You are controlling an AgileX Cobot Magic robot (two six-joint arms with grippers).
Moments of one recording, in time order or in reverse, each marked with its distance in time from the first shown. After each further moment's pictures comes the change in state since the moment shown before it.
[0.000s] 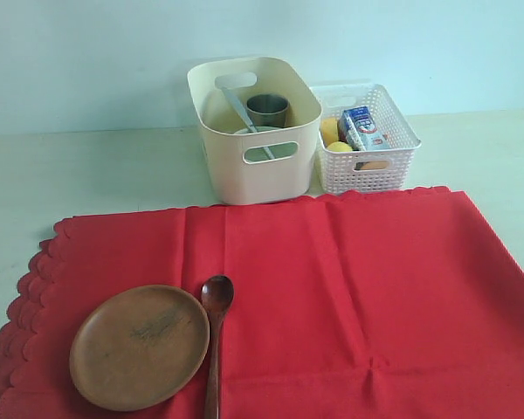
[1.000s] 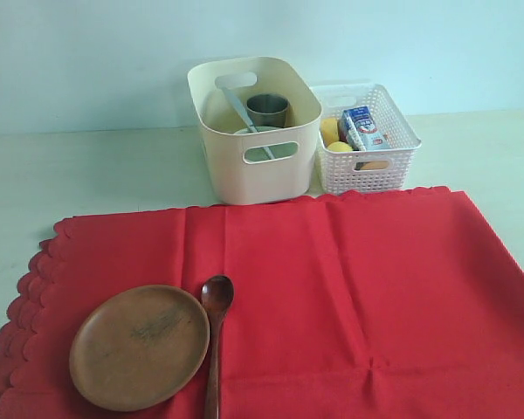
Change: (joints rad) left arm 0.000 0.159 -0.098 0.016 -0.006 0.019; right arm 0.000 0.000 0.118 0.060 -0.132 -0.068
